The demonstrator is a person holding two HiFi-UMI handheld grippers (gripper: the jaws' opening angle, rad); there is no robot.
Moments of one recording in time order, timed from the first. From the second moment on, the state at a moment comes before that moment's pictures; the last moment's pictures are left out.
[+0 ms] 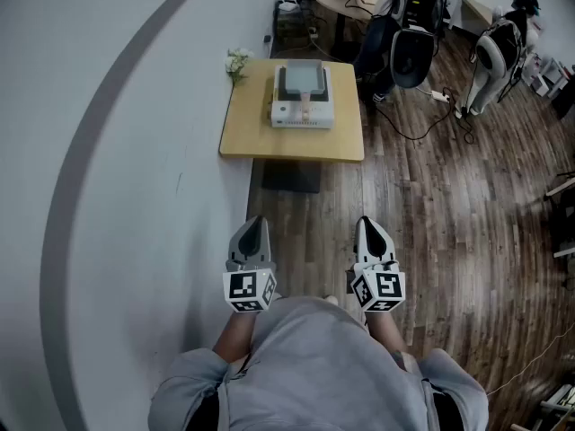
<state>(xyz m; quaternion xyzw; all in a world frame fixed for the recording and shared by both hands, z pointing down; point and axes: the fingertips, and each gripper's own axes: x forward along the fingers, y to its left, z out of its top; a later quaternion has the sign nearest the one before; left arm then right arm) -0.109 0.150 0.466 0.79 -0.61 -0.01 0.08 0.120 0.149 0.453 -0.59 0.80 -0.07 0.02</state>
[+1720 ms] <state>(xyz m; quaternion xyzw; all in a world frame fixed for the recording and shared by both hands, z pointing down) 0.000 0.176 0.469 0.79 -0.61 0.02 0.09 0.206 0.169 0.476 -0.55 0.83 -0.11 0.02</state>
